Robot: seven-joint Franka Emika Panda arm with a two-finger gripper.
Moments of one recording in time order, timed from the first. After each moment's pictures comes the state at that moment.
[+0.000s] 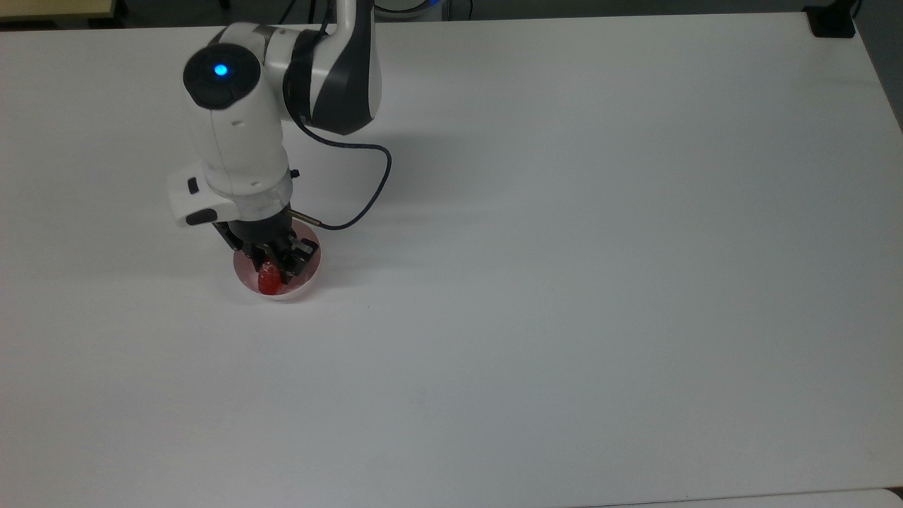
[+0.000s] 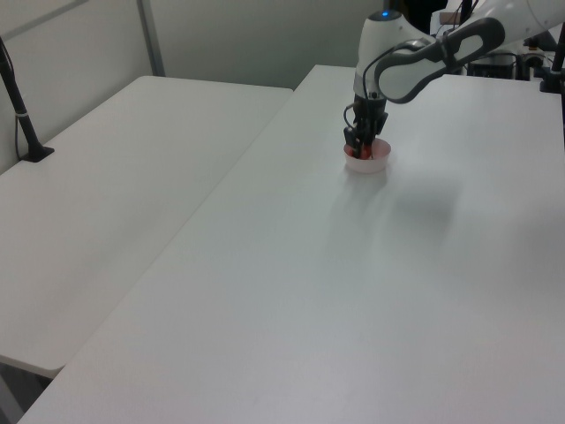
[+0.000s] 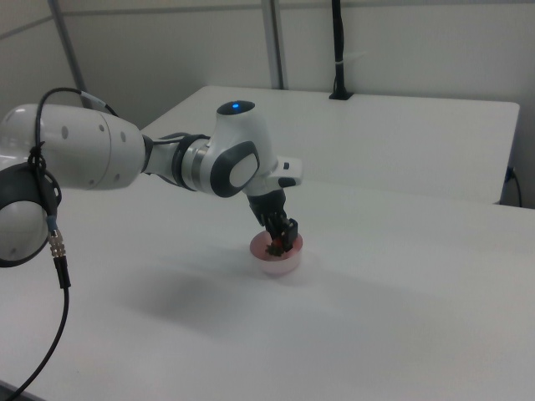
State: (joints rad) arm -0.12 0.52 -0.04 -1.62 -0.05 2.31 0.26
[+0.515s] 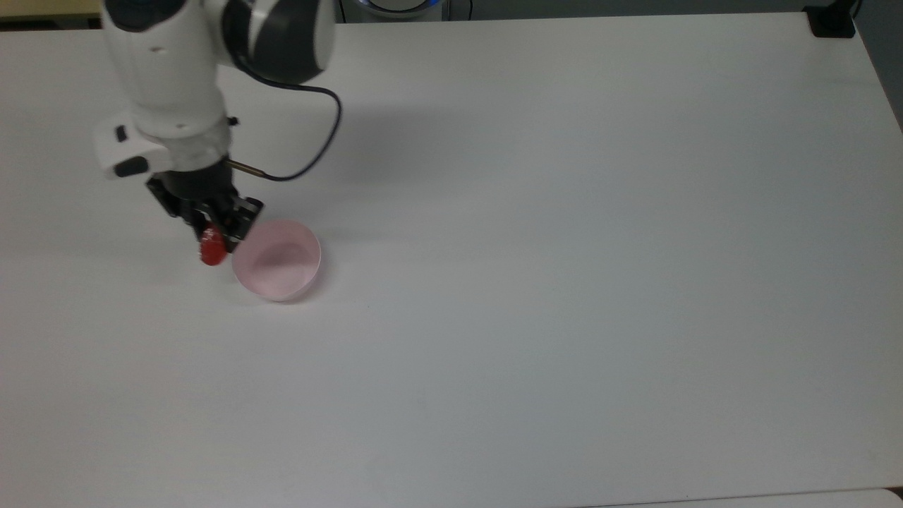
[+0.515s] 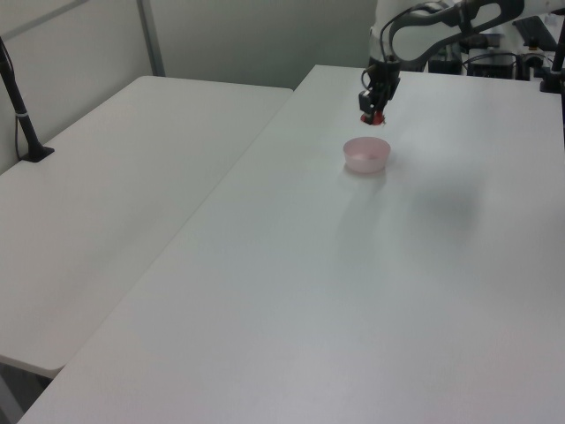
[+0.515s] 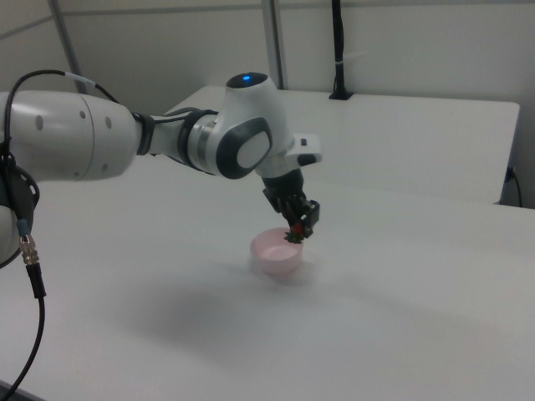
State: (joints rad) arm -0.20 0.43 -0.04 -1.61 -0.05 2.25 0.08
